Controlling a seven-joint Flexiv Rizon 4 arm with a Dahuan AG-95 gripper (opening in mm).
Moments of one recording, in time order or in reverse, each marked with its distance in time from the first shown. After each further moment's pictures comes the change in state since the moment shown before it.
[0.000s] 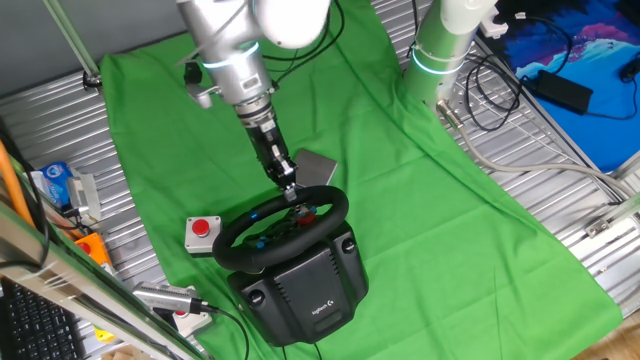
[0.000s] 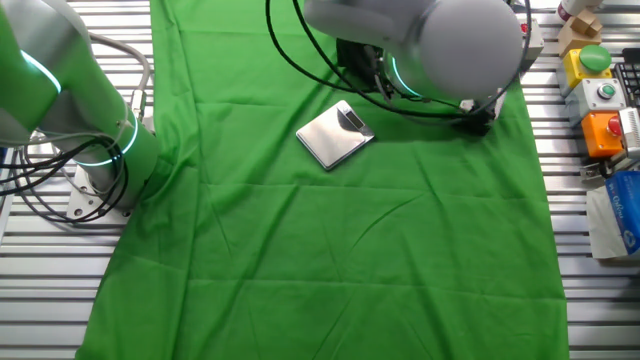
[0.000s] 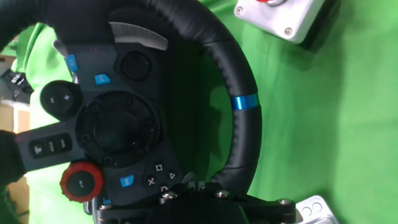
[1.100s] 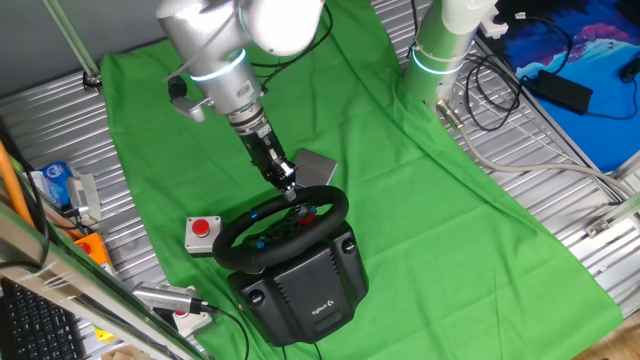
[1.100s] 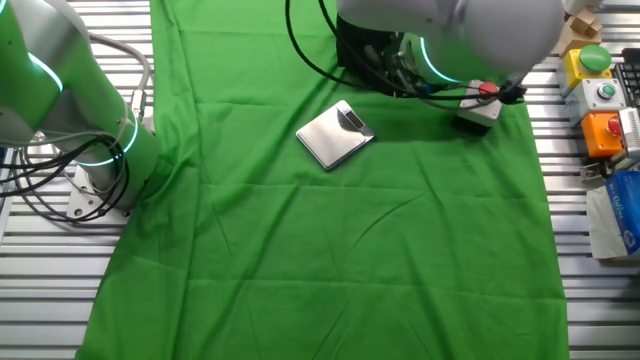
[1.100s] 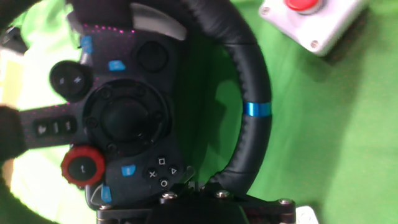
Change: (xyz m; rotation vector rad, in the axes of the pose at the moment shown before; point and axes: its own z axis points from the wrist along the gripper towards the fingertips) arm 0.001 -0.001 0.000 0.029 0.103 -0.179
